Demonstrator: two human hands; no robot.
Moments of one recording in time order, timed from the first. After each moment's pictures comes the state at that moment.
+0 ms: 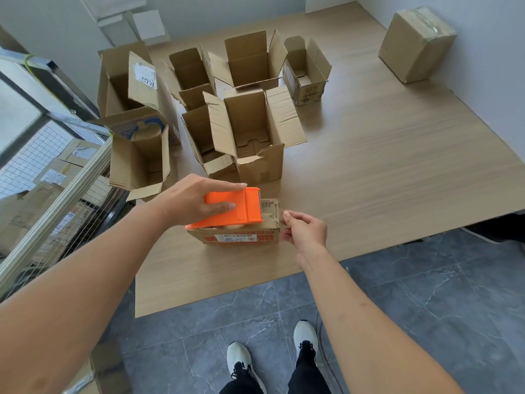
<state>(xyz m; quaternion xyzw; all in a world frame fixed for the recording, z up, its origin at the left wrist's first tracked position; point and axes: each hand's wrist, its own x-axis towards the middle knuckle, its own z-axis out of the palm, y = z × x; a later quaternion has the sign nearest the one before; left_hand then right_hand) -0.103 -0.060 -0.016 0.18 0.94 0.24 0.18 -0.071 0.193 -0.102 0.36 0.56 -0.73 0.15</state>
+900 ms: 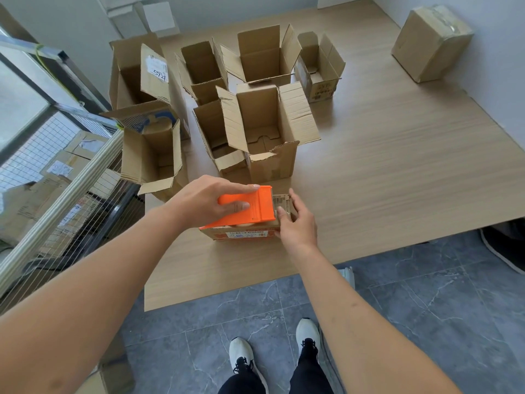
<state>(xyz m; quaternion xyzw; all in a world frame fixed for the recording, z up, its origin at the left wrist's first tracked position) -0.095 -0.068 -0.032 0.21 0.95 0.21 0.12 -0.064 0.157 -0.100 0.20 0.71 -0.66 0.13</state>
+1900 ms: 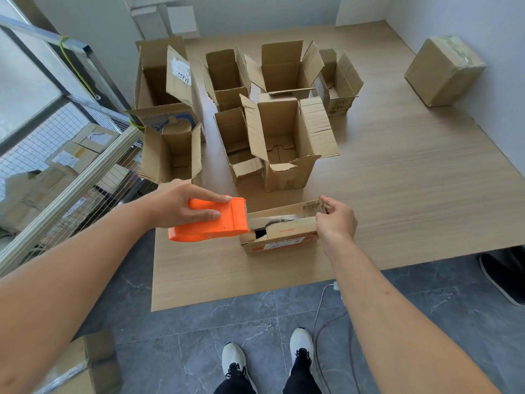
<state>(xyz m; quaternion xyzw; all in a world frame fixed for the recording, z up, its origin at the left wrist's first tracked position) -0.074 -0.161 -0.004 0.09 0.93 0.24 0.25 -0.110 0.180 -0.094 0.28 0.80 -0.52 0.06</state>
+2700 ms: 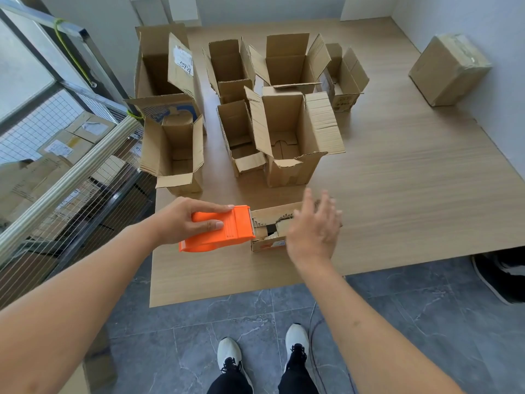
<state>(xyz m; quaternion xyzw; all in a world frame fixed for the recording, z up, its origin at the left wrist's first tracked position) -0.045 -0.163 -0.054 0.06 0.89 0.38 0.26 -0.063 0.125 -0.079 0.05 0.98 -0.18 -0.01</state>
